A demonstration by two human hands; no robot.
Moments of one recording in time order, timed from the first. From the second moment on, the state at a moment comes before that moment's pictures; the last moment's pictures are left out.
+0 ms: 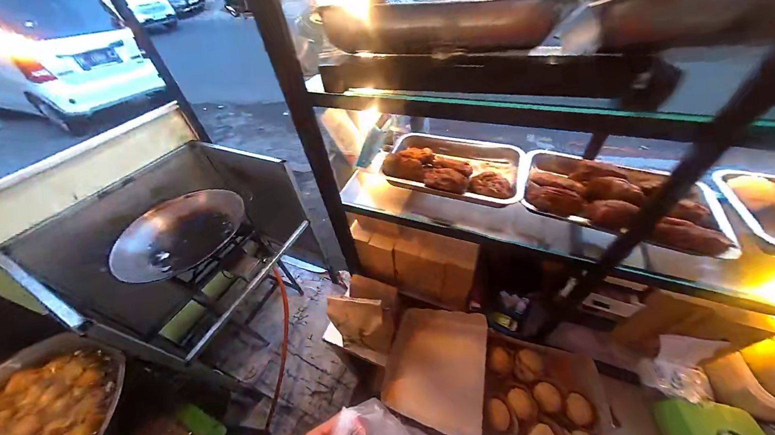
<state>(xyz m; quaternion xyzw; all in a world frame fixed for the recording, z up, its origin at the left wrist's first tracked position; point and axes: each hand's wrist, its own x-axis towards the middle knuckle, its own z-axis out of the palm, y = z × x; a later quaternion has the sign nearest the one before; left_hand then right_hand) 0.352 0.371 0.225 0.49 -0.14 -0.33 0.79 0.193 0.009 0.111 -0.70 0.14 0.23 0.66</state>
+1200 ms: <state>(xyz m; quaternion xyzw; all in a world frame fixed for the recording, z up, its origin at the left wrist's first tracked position) 0.535 0.323 0.153 0.43 0.09 -0.50 0.75 0.442 0.063 0.347 -0.94 0.05 -0.26 0.22</state>
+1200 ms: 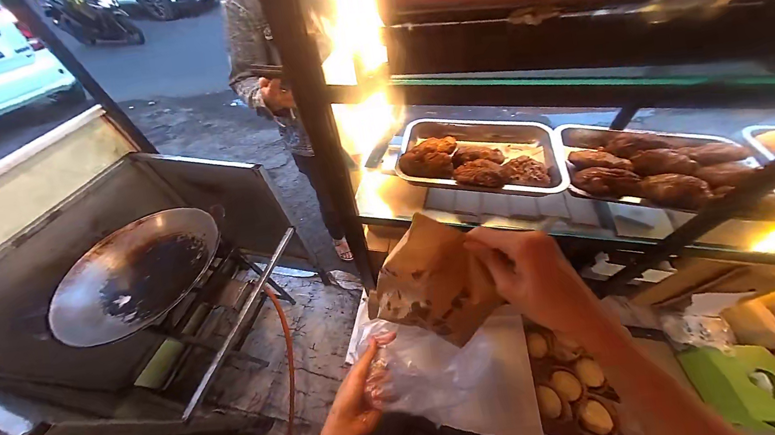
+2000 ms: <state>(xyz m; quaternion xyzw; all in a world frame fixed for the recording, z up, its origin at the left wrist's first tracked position) 0.530 0.256 0.087 0.57 -0.05 -0.37 0.73 0.375 0.035 0.101 -0.95 -0.08 -0.12 0.28</state>
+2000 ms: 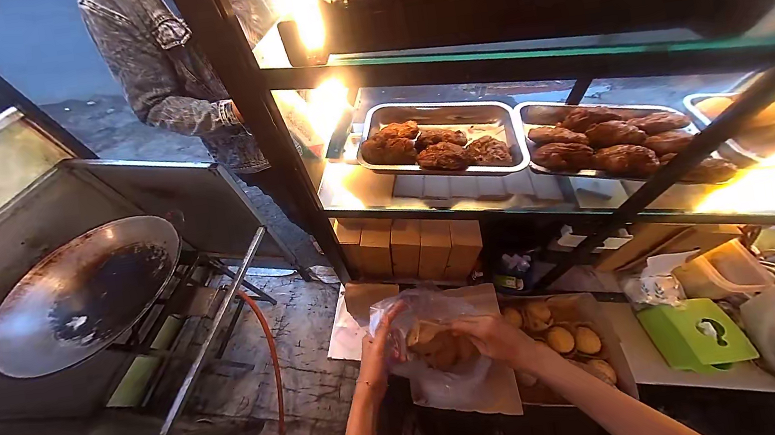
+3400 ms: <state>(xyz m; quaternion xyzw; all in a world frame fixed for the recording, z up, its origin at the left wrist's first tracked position) 0.564 0.329 0.060 0.77 0.05 -0.09 0.63 0.485 0.154 0.086 -0.95 -0.10 -0.04 0.31</state>
